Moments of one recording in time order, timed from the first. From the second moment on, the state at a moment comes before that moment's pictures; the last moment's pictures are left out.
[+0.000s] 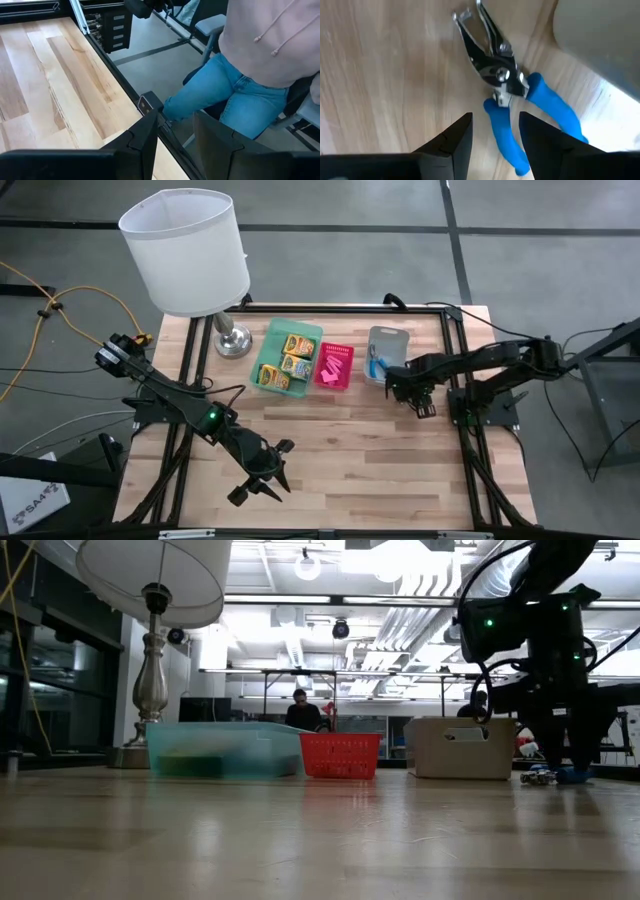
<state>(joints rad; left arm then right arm) -0.57 1.40 1.06 -0.06 0.20 -0.16 -0.14 1.38 0.65 -0.92 0.10 -0.26</state>
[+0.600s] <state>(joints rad) -0.57 1.40 1.06 -0.06 0.20 -0.16 -0.19 1.38 0.65 -0.88 0.07 -0.26</state>
